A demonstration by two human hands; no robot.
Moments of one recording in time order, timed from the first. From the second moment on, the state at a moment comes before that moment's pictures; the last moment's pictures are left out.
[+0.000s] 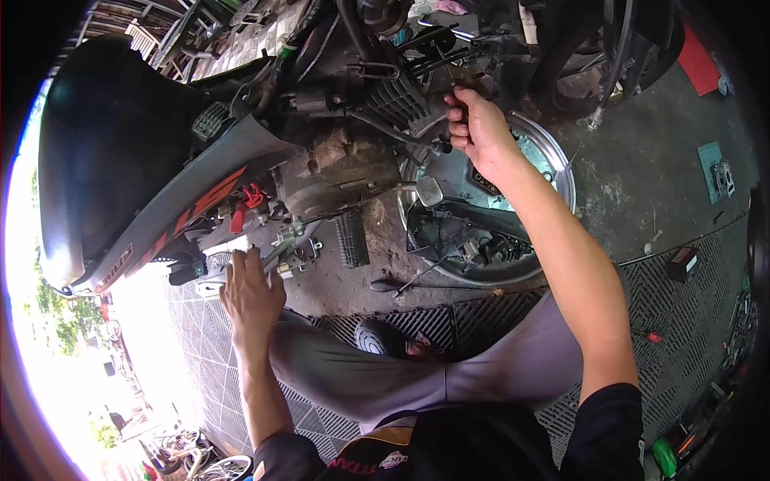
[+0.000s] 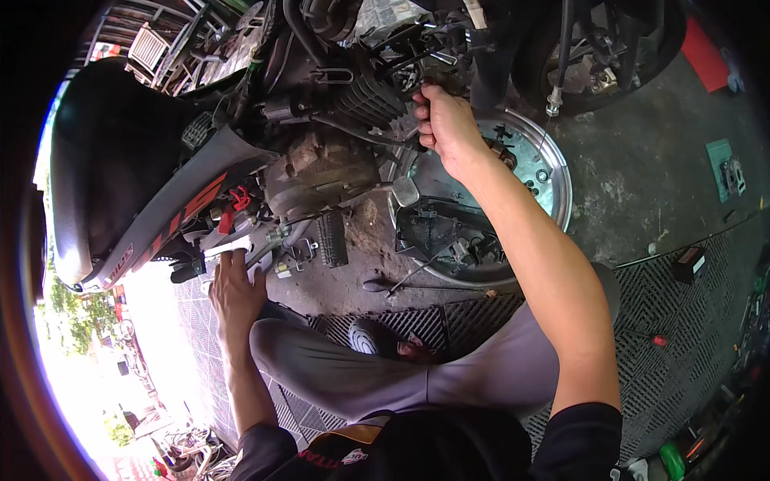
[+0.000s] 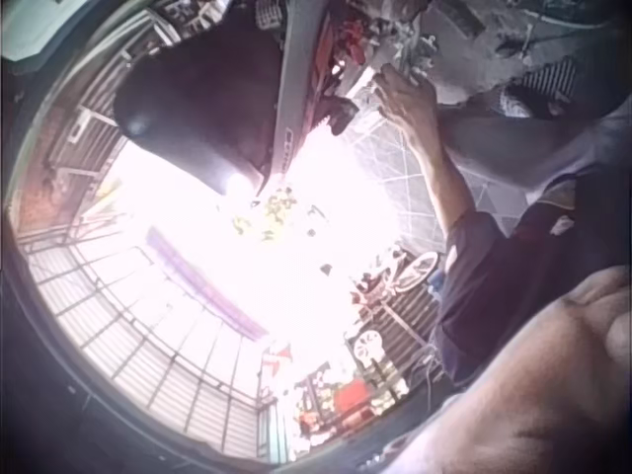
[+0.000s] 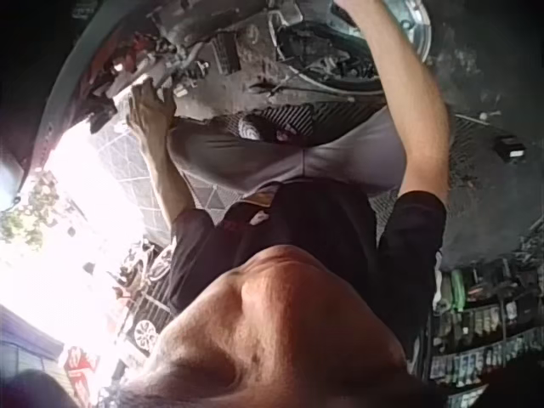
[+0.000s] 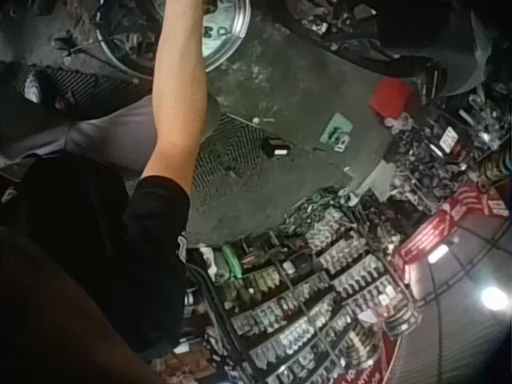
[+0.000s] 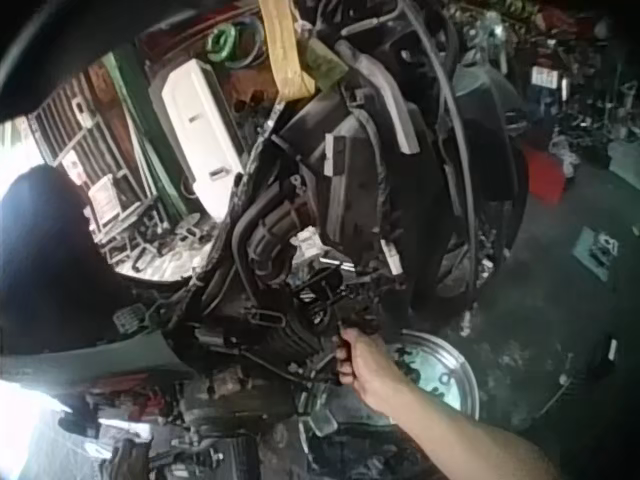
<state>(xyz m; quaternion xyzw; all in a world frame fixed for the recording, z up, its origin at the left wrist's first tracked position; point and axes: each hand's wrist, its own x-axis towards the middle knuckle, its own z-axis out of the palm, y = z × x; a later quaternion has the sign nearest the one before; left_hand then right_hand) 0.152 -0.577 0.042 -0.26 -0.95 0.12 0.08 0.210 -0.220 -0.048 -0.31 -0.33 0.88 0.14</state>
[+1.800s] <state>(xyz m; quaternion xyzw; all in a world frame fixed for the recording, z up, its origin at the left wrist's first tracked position) 0.089 -0.719 -0.111 0.05 -1.00 0.00 0.02 0.204 -0.227 -0.061 -0.31 -0.31 0.88 0.20</state>
